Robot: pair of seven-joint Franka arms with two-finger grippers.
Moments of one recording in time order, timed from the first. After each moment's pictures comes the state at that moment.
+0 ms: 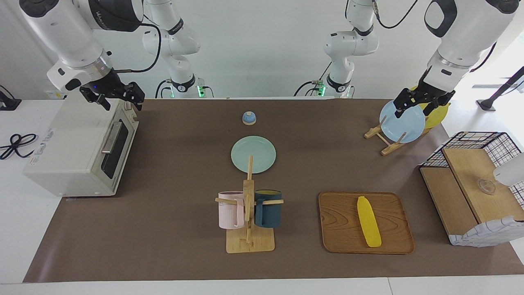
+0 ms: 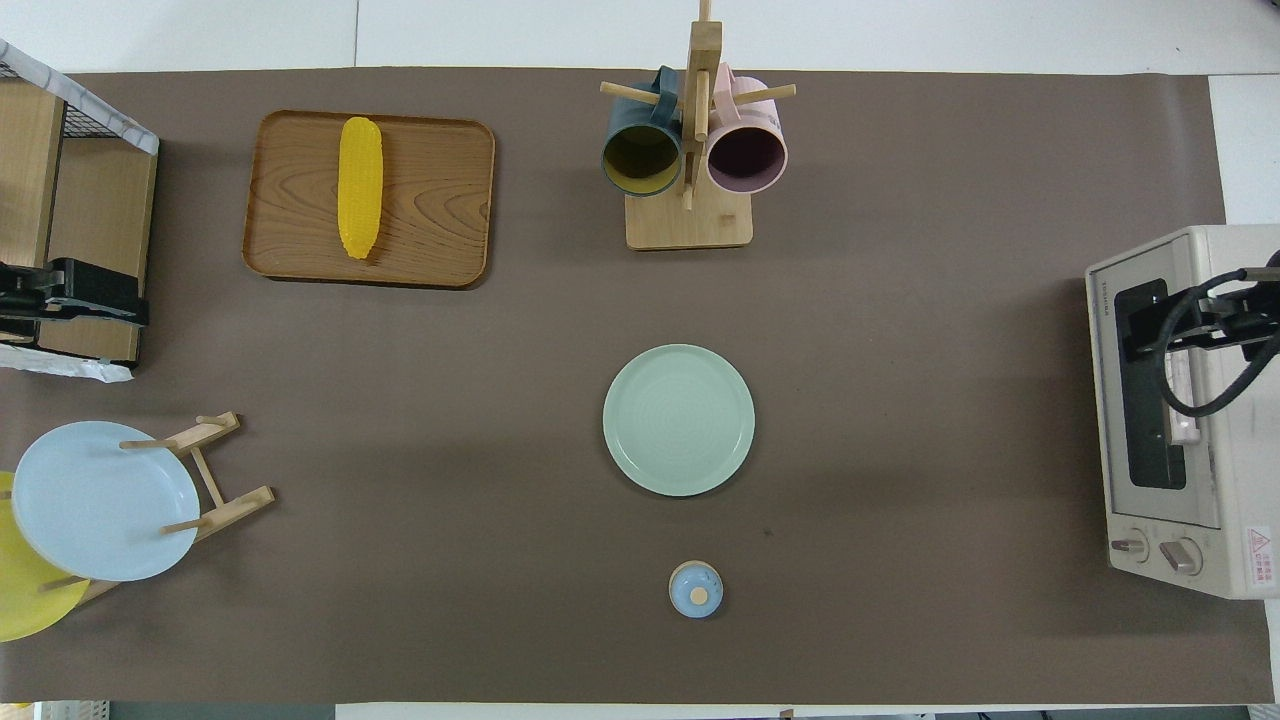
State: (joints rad) left arm -0.02 -0.04 -0.03 -1.66 -0.01 1.61 -0.05; right arm 0.01 0.00 -0.05 -1.59 -0.02 1.44 -0.03
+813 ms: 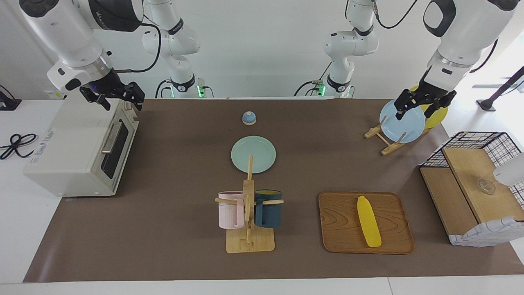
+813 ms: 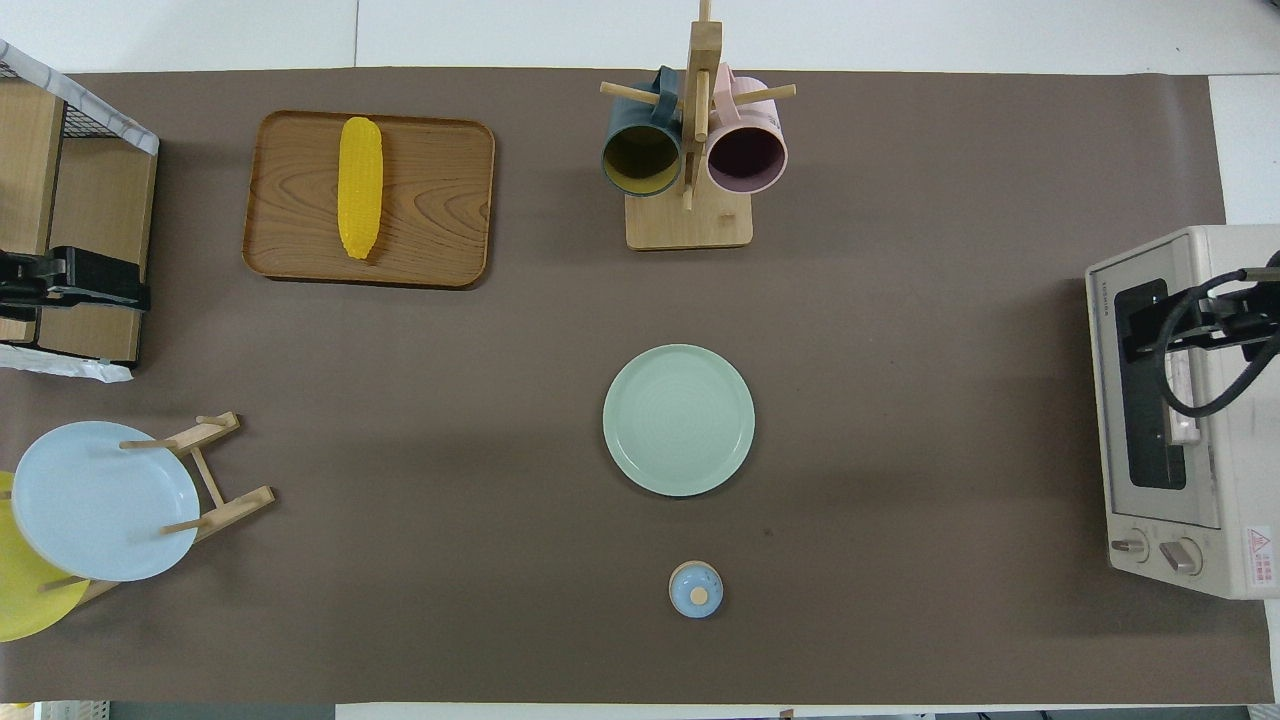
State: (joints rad) left arm -0.02 -0.04 -0.03 -1.66 -0.01 1.66 -0.05; right arm 0.01 0.00 -0.05 -1.59 -0.02 1.44 -0.03
